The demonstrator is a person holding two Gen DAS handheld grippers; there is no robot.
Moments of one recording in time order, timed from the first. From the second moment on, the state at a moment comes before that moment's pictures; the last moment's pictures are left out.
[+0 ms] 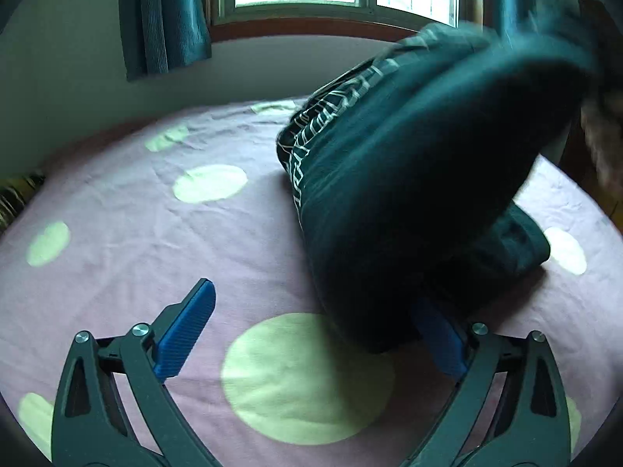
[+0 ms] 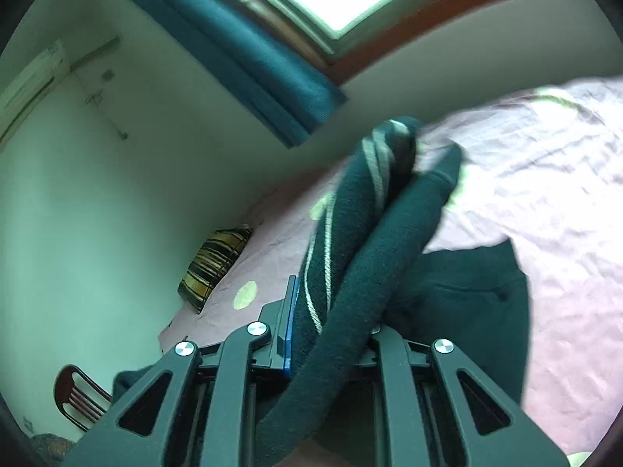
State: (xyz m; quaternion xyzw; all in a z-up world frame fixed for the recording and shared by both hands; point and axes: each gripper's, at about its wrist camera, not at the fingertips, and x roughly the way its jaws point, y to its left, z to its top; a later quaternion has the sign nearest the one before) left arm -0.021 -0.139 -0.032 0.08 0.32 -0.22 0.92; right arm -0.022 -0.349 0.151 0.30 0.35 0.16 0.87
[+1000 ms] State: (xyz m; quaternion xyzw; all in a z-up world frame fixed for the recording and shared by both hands) left arm -0.021 -0.182 -0.034 0.17 0.31 -0.25 0.90; right arm -0.094 -0.417 0.062 0.58 0.47 0.08 0.66
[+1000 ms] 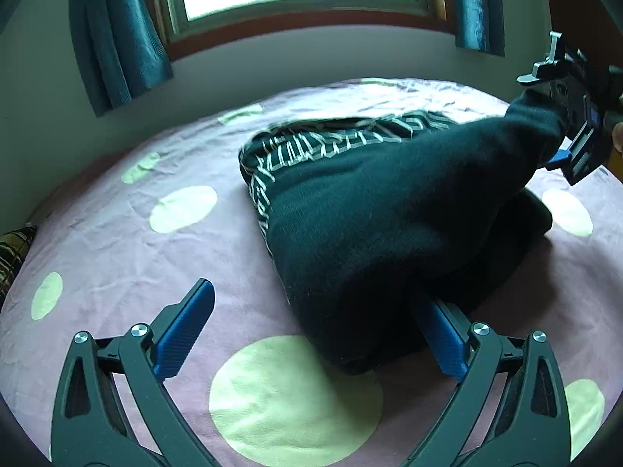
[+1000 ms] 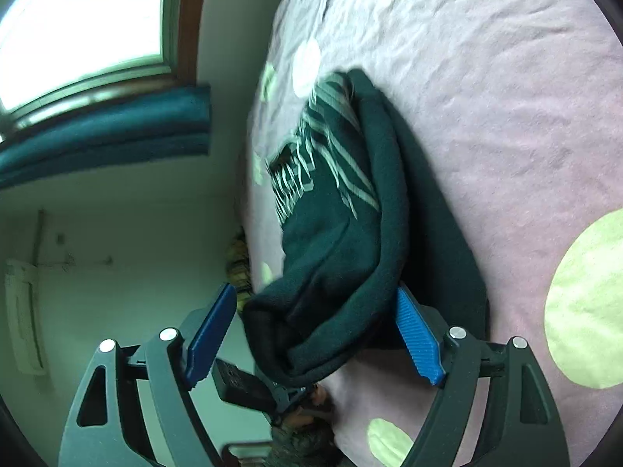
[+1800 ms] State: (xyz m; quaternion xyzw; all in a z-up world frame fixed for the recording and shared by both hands) left arm -0.030 -0.136 -0.003 0.01 0.33 -0.40 0.85; right arm -0.125 -0.415 0.022 0.39 0.43 0.12 0.81
